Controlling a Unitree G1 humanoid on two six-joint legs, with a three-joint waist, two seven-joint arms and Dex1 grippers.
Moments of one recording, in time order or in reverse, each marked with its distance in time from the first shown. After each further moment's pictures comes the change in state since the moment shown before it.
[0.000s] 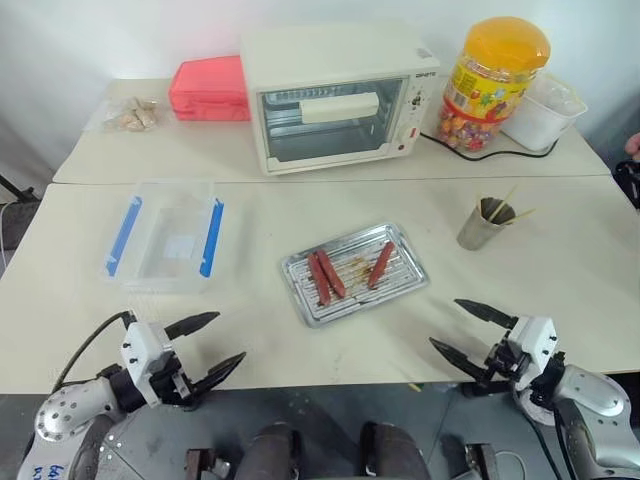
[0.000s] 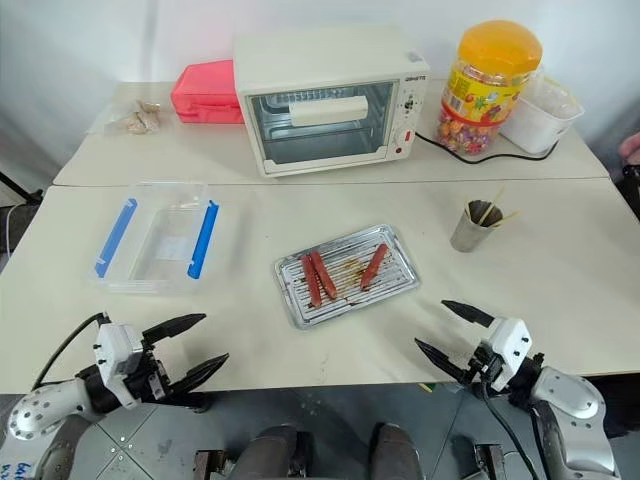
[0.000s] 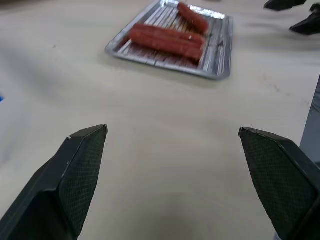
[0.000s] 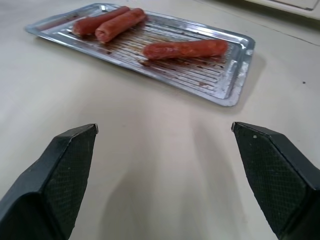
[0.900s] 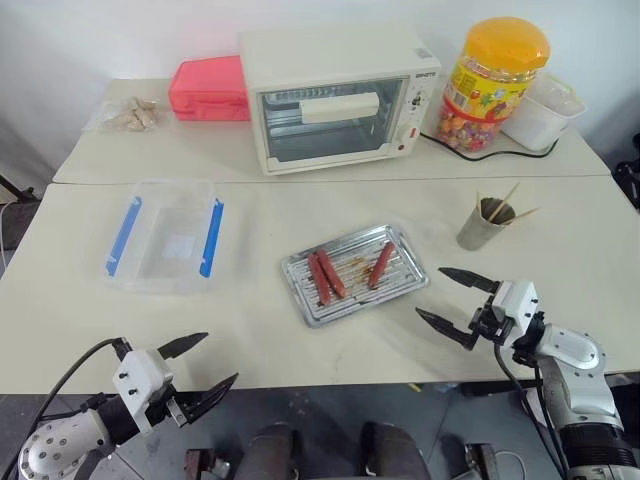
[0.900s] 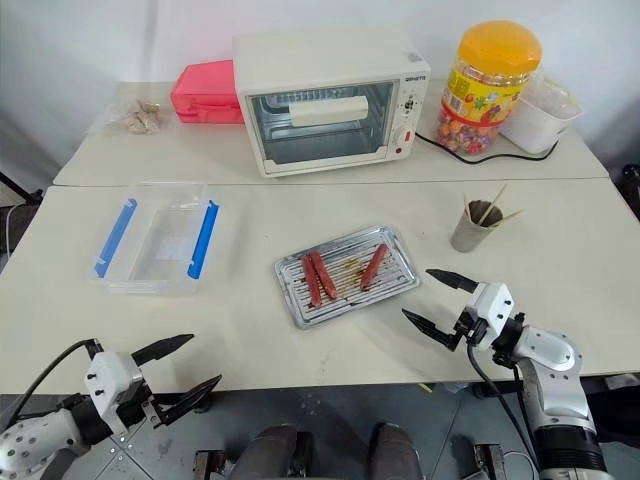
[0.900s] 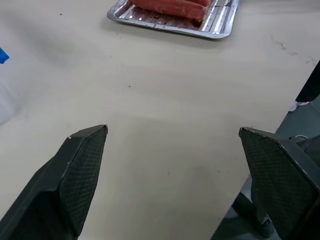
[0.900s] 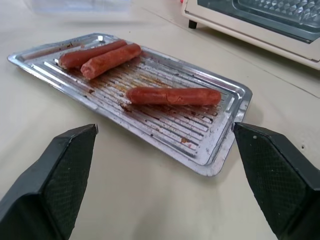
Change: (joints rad) left arm 0.149 -0.057 -0.003 -0.112 0.118 -0.054 0.095; right arm -0.281 0.024 0.066 0.185 -0.029 -0.040 0.046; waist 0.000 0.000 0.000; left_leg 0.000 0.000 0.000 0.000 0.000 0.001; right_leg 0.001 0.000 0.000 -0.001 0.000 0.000
